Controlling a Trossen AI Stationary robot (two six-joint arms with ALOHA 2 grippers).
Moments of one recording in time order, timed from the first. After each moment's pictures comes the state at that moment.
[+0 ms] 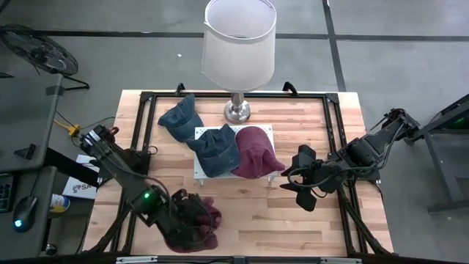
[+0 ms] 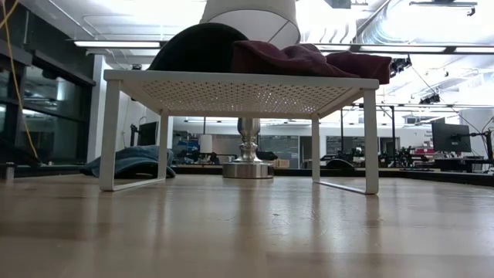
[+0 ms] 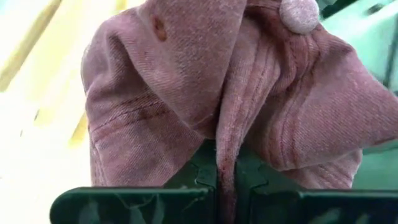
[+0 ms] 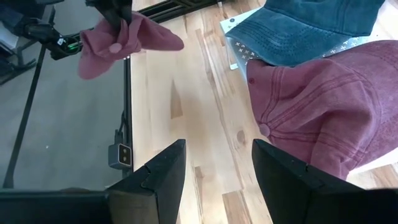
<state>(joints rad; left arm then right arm) -0.75 1.64 1.58 -0.95 -0.31 -1.15 0.58 1.30 1.48 -0.94 0.38 0.73</state>
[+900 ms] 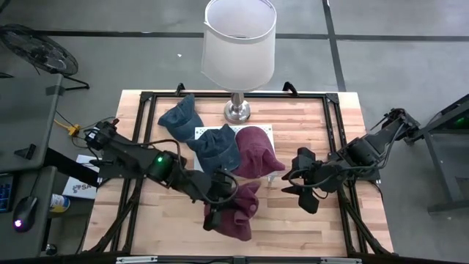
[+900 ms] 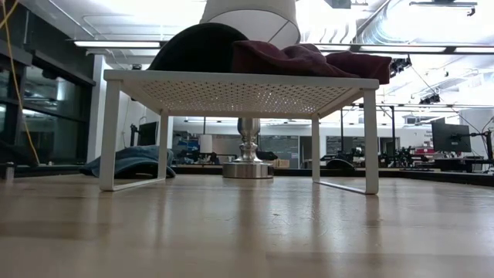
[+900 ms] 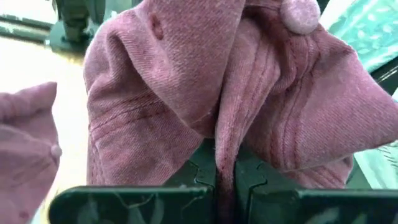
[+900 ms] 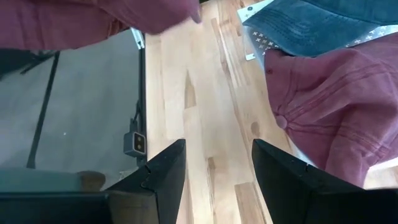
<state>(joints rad) -0.48 1.64 1.76 -0.57 -0.17 -0.47 0.58 1.30 1.48 -0.93 0.31 0.72</state>
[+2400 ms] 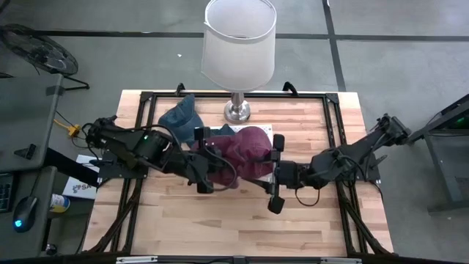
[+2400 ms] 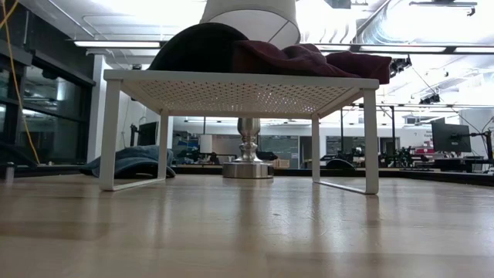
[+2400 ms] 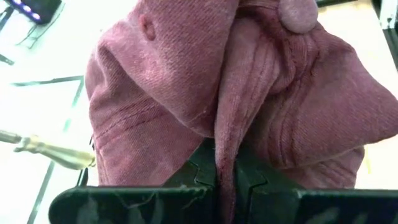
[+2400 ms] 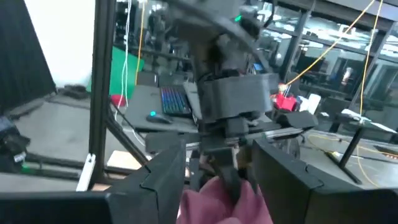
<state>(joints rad) -0.40 1.64 2.00 -1.16 -0.57 -0.16 0.51 1.46 1.48 0.02 0.57 -0.20</state>
